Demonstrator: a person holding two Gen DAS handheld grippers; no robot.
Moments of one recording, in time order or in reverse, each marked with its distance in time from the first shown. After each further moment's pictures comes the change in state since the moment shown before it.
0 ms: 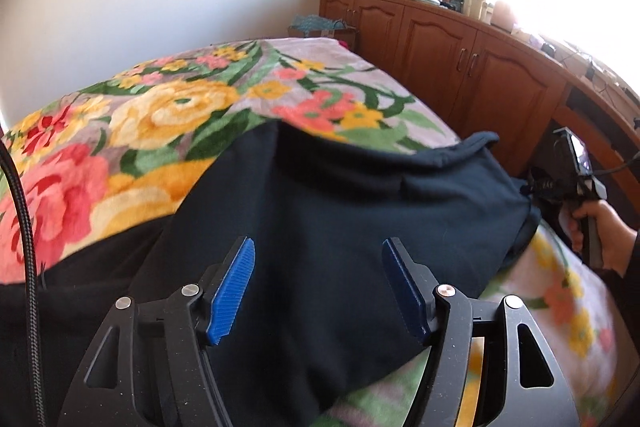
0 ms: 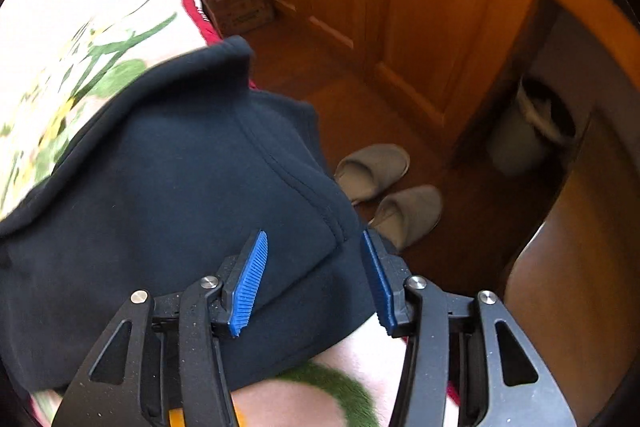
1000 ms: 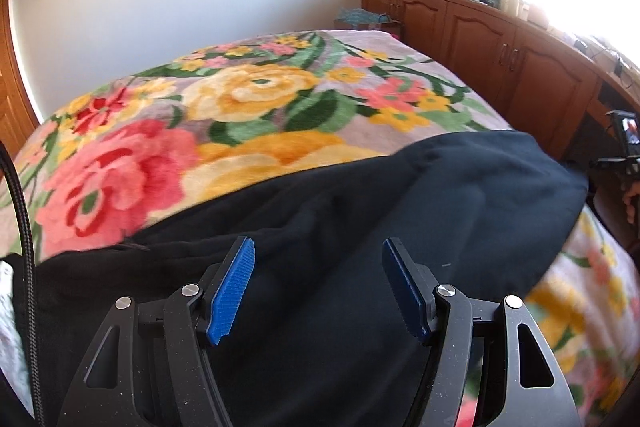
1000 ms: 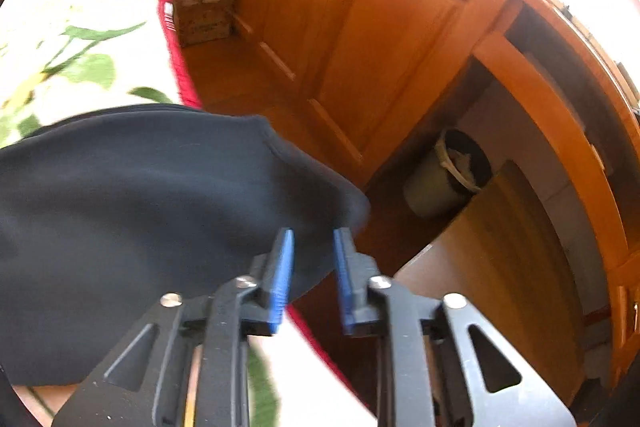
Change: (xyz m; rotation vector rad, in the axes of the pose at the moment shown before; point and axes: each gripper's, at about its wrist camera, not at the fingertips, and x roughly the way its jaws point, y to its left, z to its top) left arm -0.048 0.069 -0.027 -0.006 0.015 0.131; right arm -0.068 0.015 -0.009 -0.190 -0.129 -0.317
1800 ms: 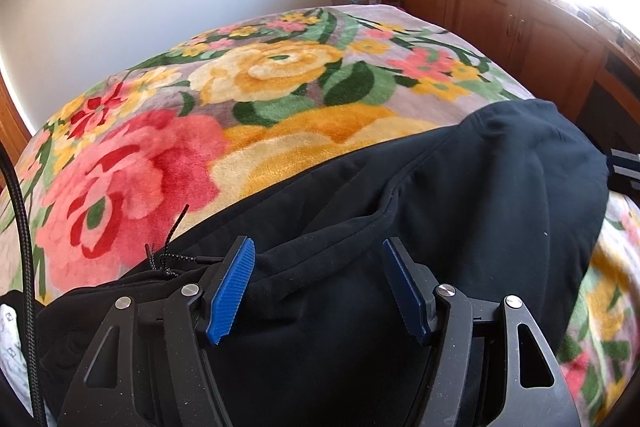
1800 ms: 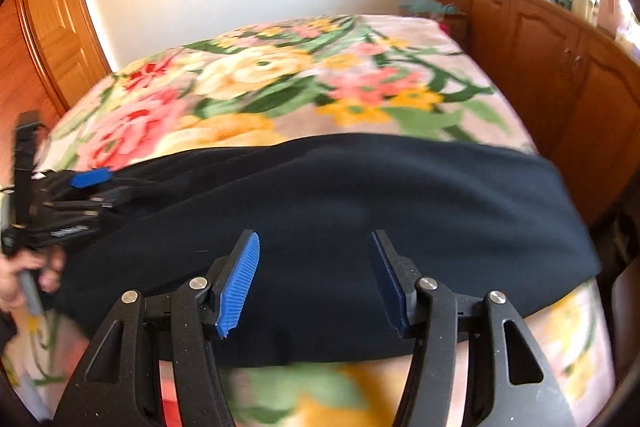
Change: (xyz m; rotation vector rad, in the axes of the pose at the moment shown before) left arm 0.046 0.048 0.004 0.069 0.060 -0.004; right arm -0.206 0.285 -0.100 -0.215 -0.192 0.640
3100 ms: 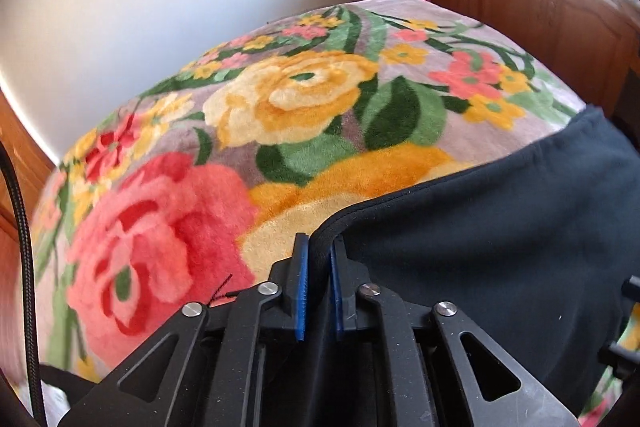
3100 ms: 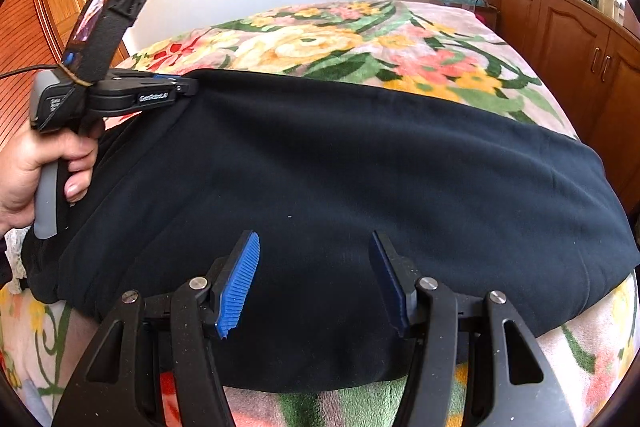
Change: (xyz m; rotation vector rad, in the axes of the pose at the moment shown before) left arm 0.053 0.002 0.072 0.052 0.029 0.112; right arm 0.048 0.056 -0.018 -0.044 0.027 0.046
